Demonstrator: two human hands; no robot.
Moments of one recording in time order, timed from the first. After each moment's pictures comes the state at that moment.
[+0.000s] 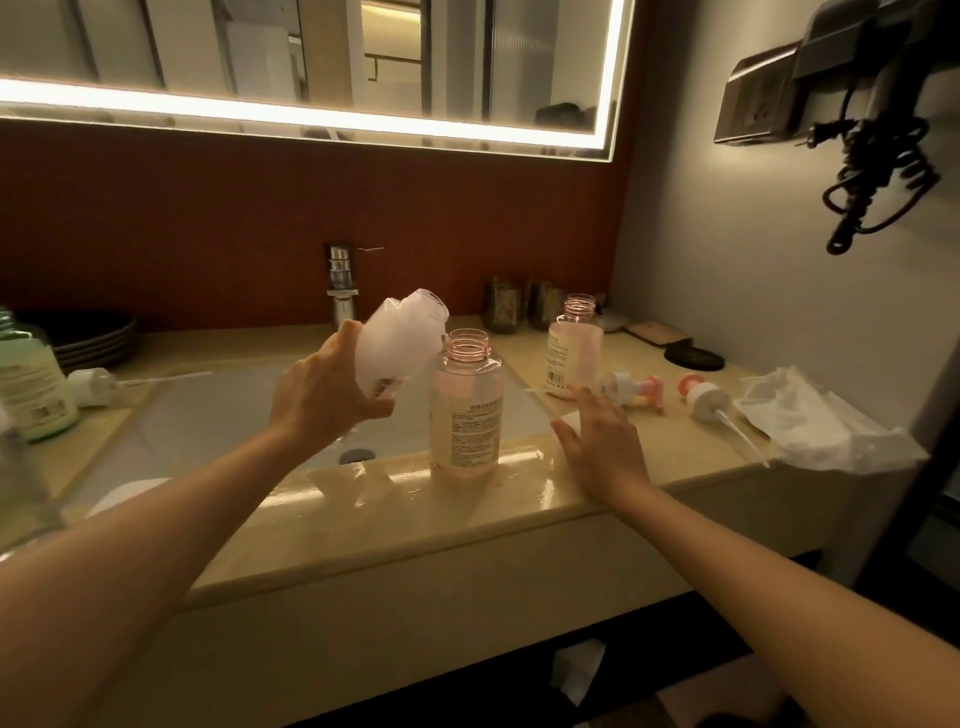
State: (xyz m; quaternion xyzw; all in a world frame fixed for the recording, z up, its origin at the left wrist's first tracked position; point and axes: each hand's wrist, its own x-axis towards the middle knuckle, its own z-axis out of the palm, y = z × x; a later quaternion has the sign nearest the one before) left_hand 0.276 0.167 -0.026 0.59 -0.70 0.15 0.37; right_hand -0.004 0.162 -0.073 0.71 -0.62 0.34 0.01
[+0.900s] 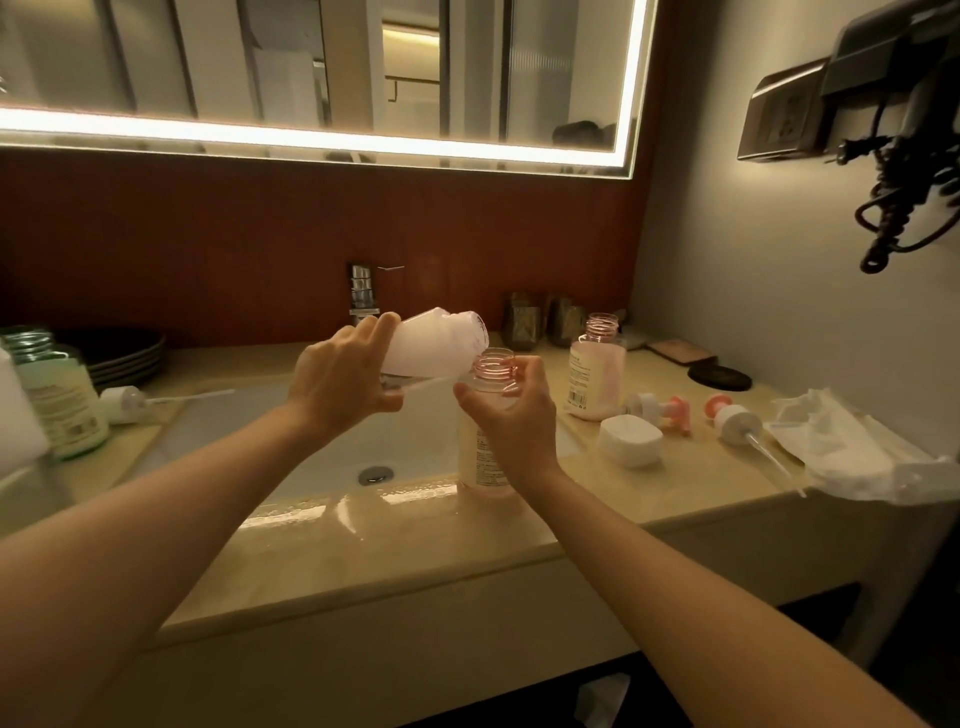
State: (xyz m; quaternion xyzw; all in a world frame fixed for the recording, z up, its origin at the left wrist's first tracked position) left_hand 0.292 0.148 0.001 0.52 -0.75 0.30 0.28; right_hand 0.103 0.150 -0.041 0.63 -0.45 0.59 -0.23
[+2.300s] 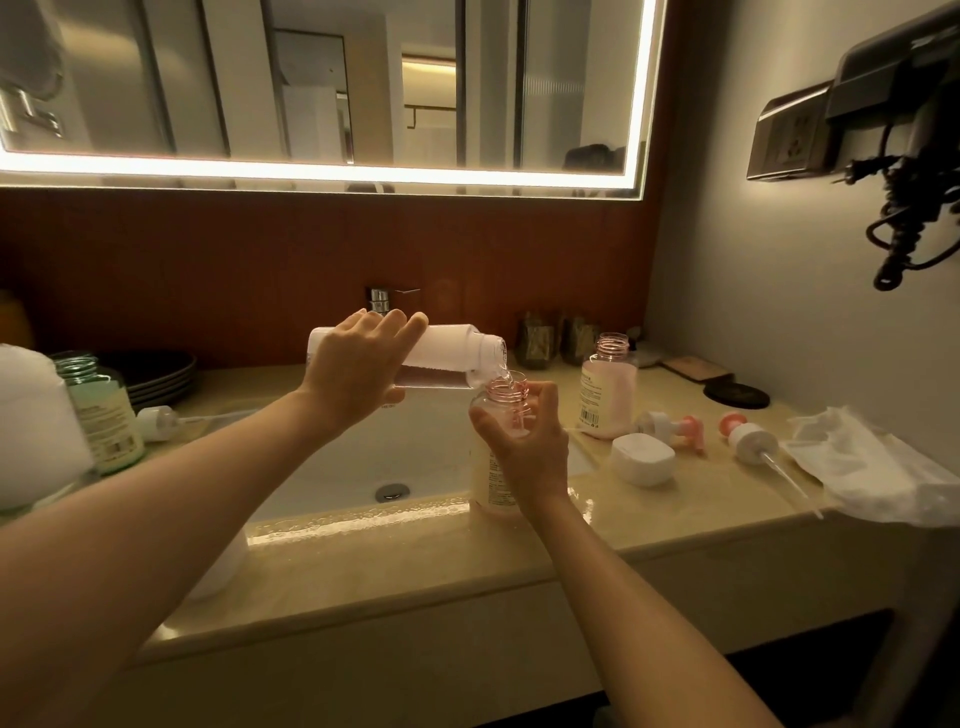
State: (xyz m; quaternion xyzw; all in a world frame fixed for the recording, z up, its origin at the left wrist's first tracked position) left_hand 0.288 0.157 0.037 0.50 -0.72 0.44 0.18; right_hand 0.104 0.161 -0.045 0.62 -0.45 0.60 -0.23
